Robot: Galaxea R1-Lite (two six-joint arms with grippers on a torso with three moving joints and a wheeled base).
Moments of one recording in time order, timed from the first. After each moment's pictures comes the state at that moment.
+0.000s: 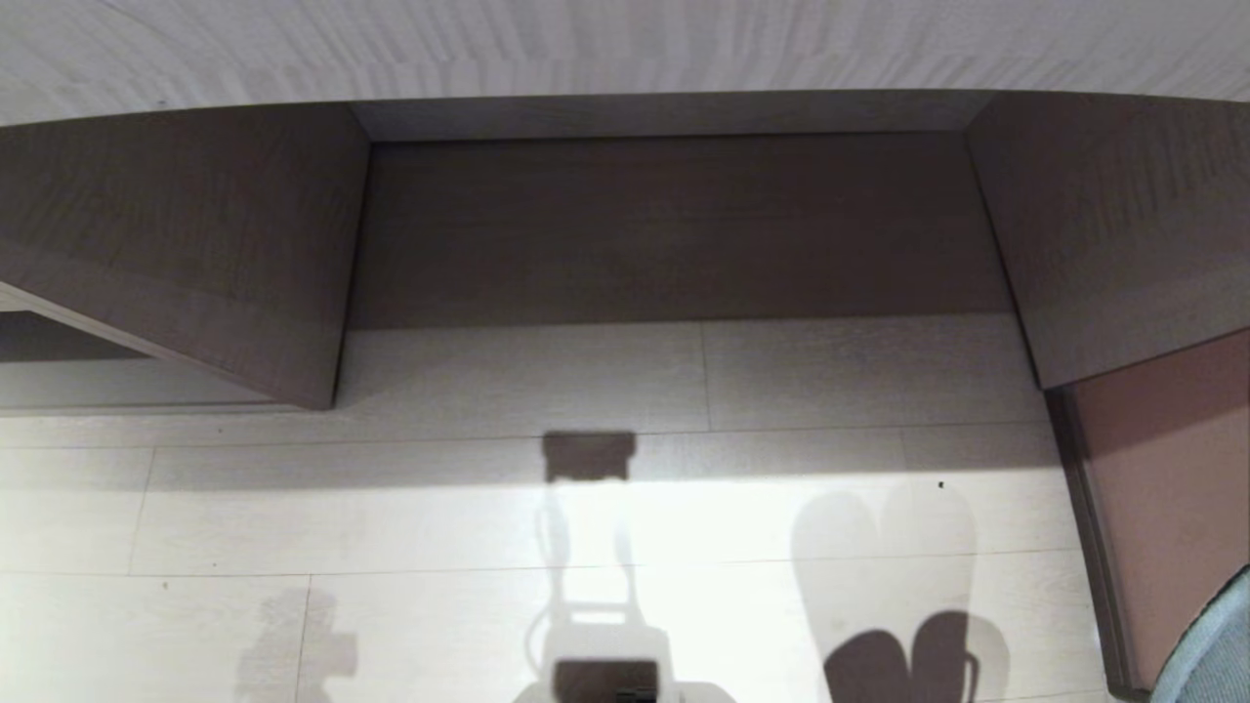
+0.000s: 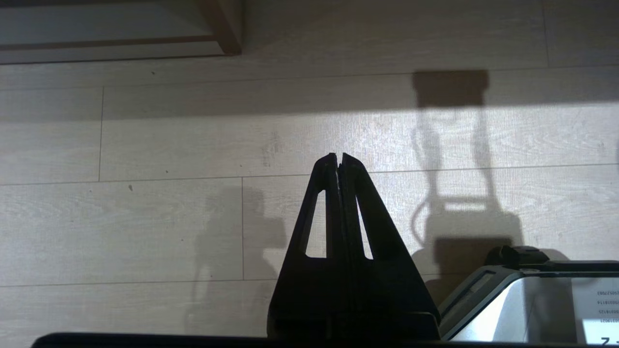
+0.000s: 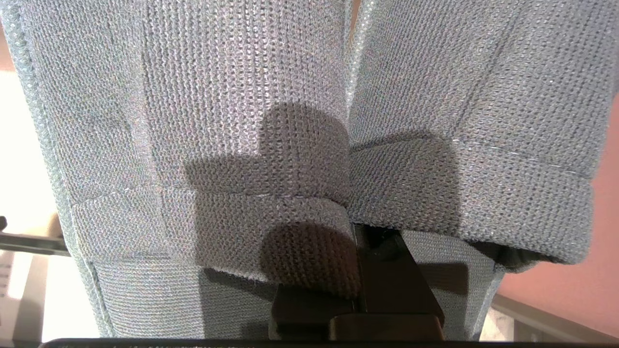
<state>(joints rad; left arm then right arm) 0.00 0.00 0.00 0.00 0.00 0.00 0.01 0.00 0.00 -0.01 0.01 -0.10</state>
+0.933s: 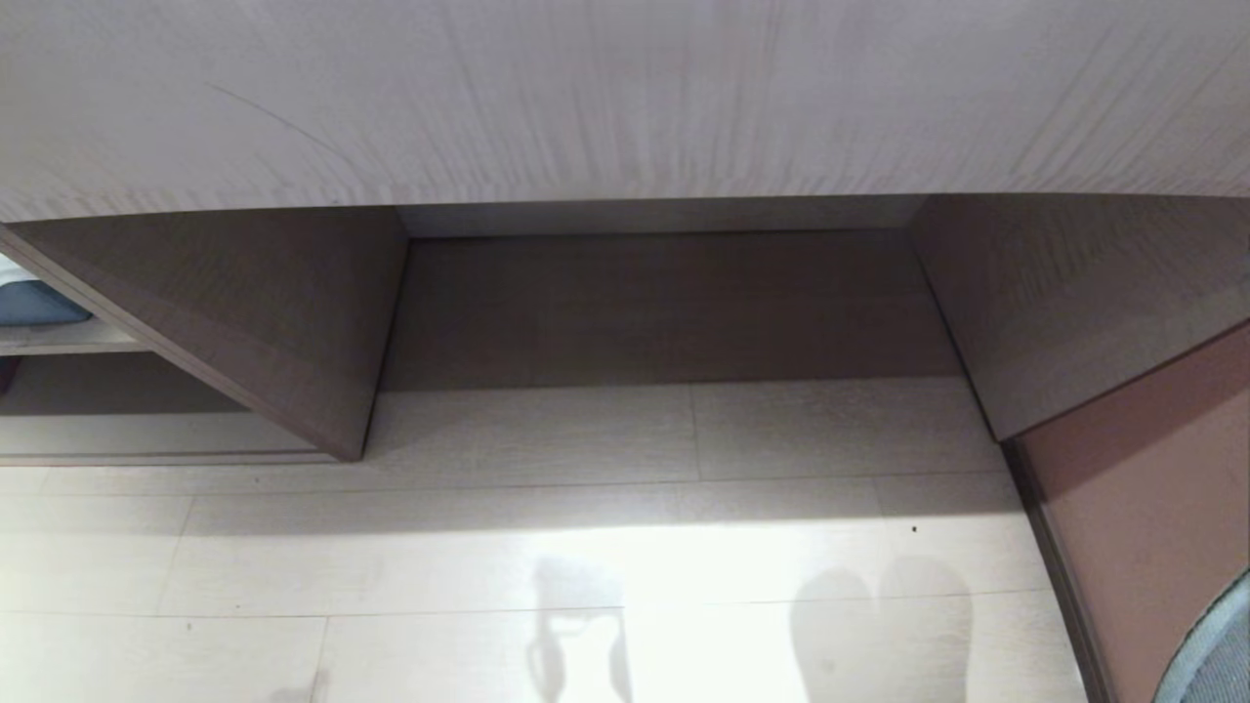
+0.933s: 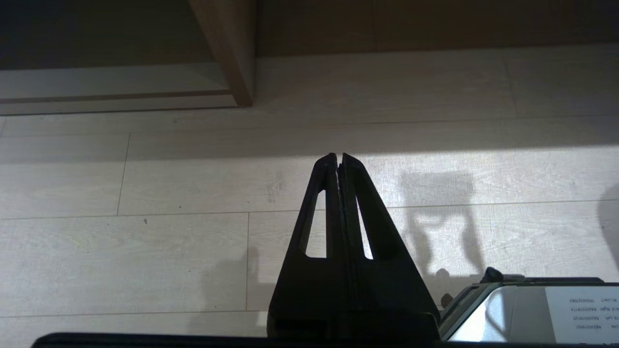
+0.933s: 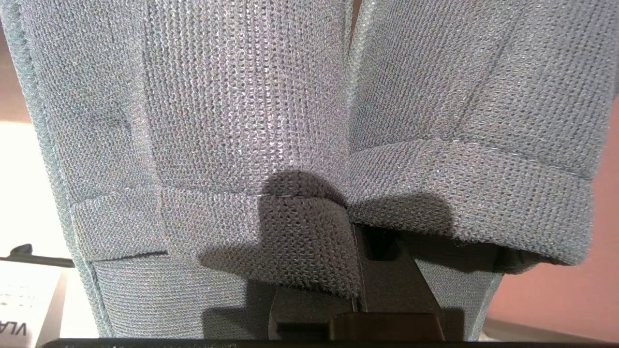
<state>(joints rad) 0.00 0.00 0.00 0.00 0.00 0.00 0.01 0.00 0.00 0.00 0.01 -0.09</state>
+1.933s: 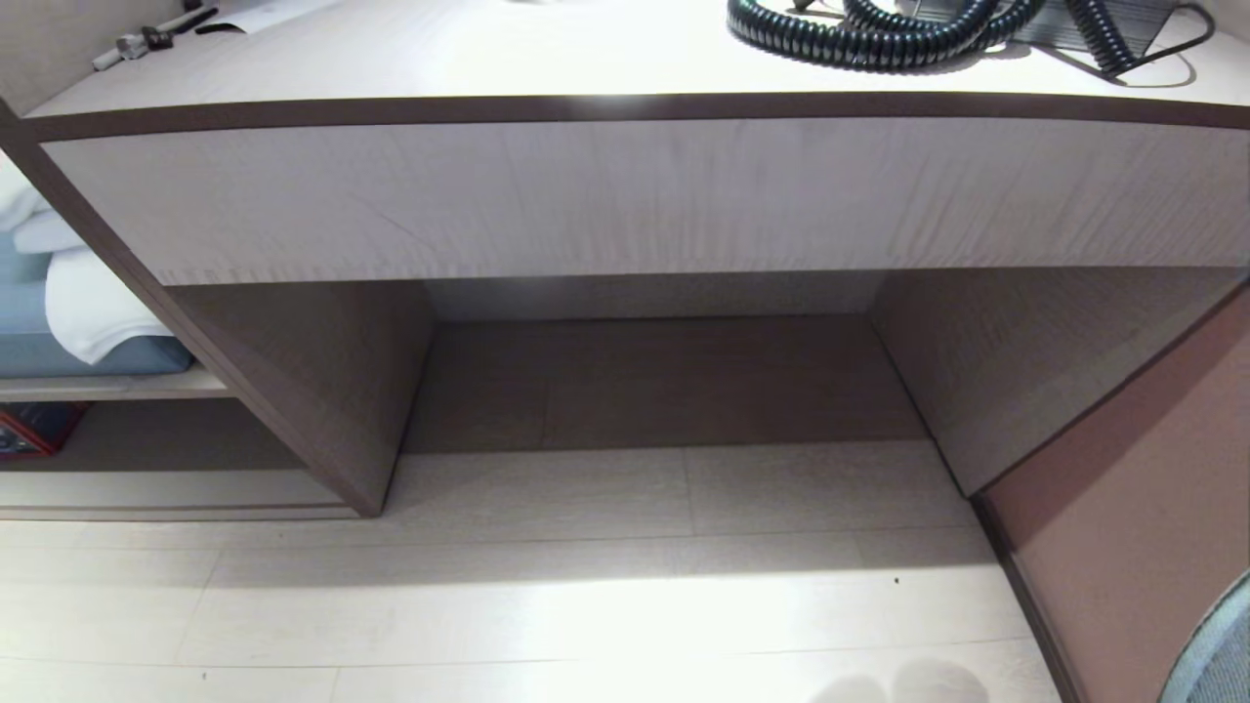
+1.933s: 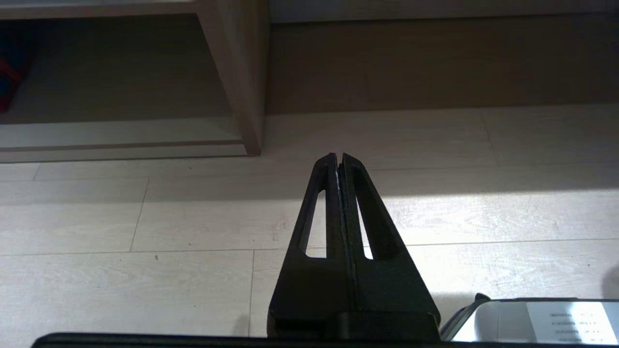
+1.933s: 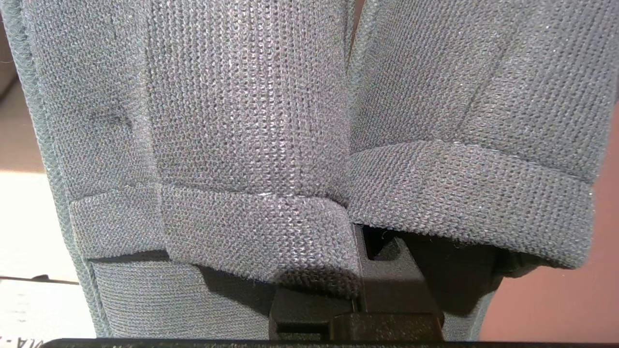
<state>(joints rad) 0.00 0.00 0.00 0.00 0.00 0.00 0.01 0.00 0.00 0.00 0.01 -0.08</state>
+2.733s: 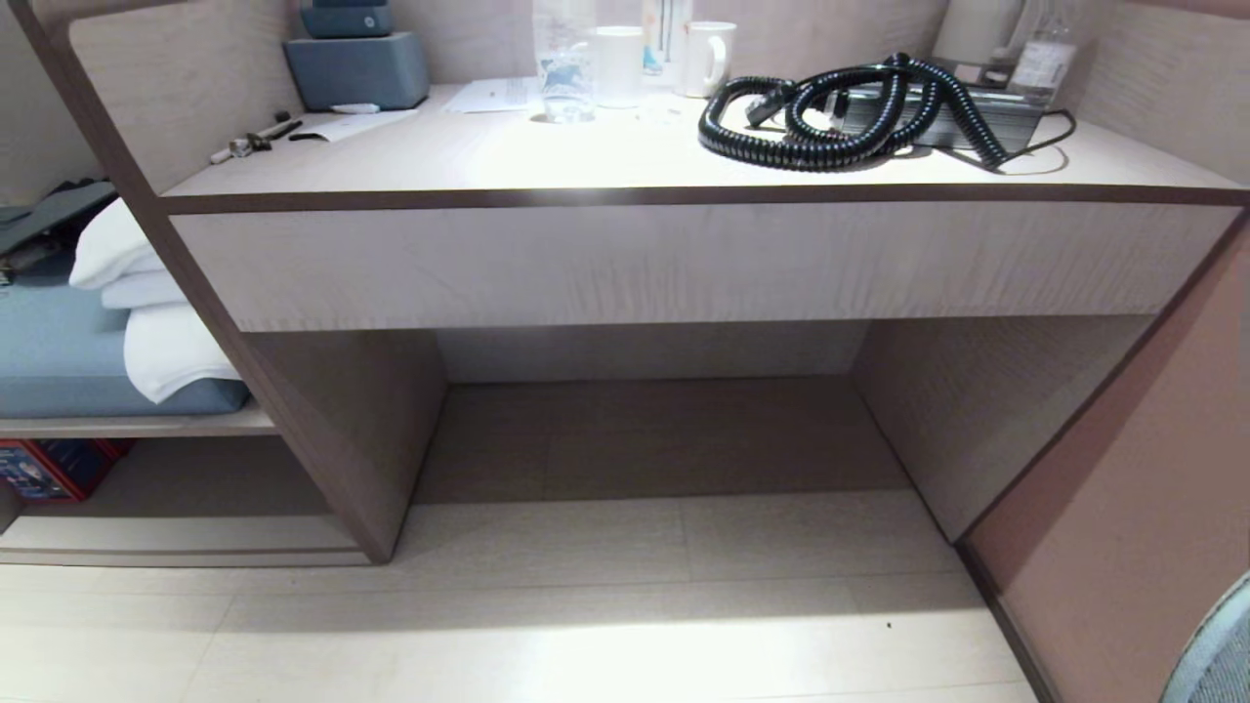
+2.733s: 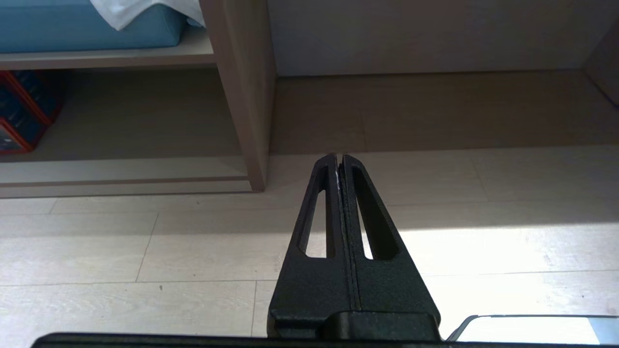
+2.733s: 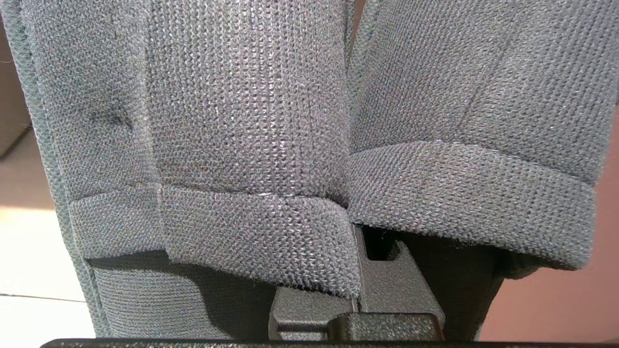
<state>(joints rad) 0.00 0.00 0.00 0.00 0.00 0.00 0.01 0.00 0.00 -0.01 0.01 -0.08</state>
